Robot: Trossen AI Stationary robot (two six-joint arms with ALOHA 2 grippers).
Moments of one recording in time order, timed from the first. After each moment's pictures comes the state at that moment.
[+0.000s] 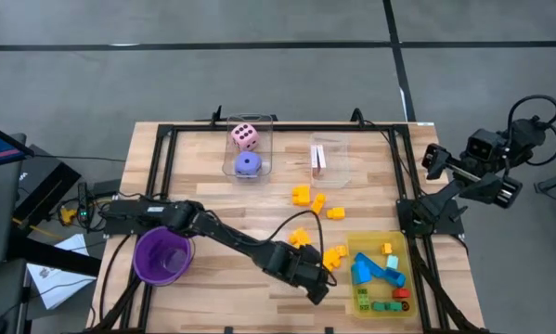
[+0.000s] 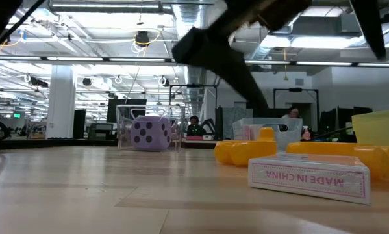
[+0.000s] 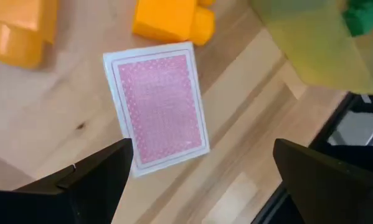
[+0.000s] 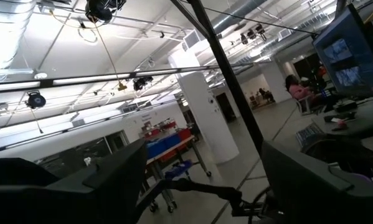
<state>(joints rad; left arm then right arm) -0.40 2.40 2.20 -0.89 -0.11 -1.19 0.63 0.43 1.03 -0.23 0.11 0.41</state>
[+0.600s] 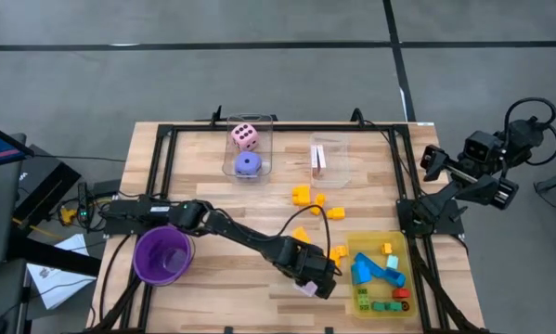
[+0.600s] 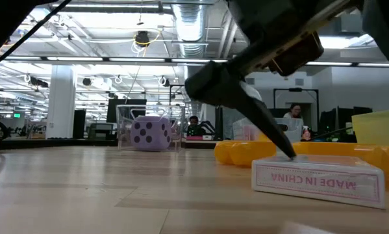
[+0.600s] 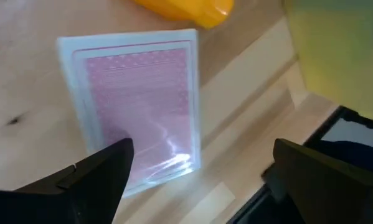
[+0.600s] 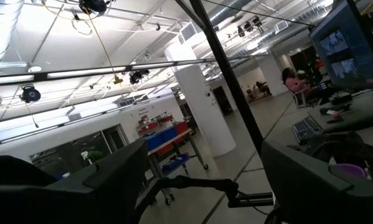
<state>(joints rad) -0.36 2.48 2.20 -0.78 0.09 -1.33 0.63 0.43 1.03 -0.27 0.11 0.41</state>
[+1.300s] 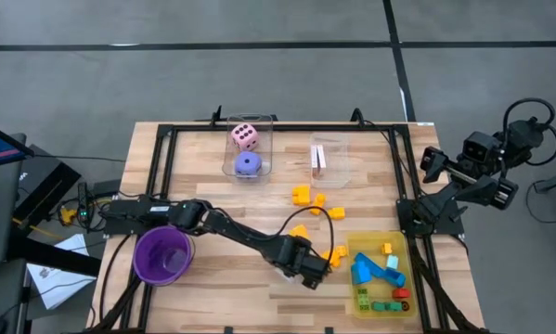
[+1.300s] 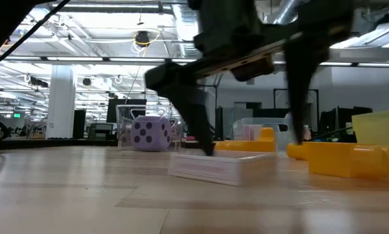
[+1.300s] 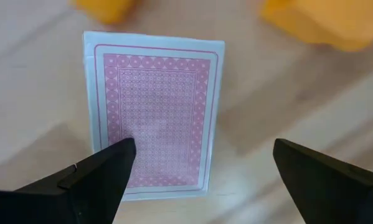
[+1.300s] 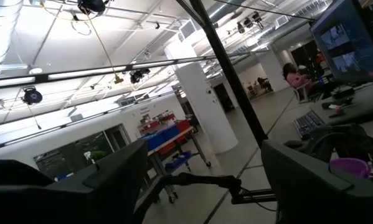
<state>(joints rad) -0.35 2.48 2.20 -1.08 -0.04 -1.34 0.63 0.43 1.03 -0.28 0.10 0.44</state>
